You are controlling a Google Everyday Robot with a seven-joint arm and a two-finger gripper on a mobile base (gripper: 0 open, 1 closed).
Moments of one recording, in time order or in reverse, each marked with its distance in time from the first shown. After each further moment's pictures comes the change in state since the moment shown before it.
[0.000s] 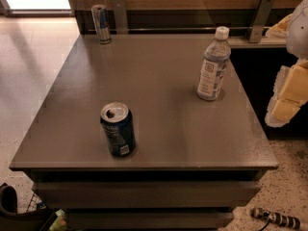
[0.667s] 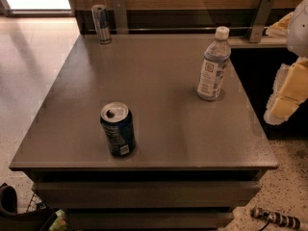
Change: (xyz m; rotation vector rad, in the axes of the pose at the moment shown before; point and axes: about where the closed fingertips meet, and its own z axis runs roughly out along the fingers) arm 0.000 -0.004 0.000 0.010 -0.020 0.006
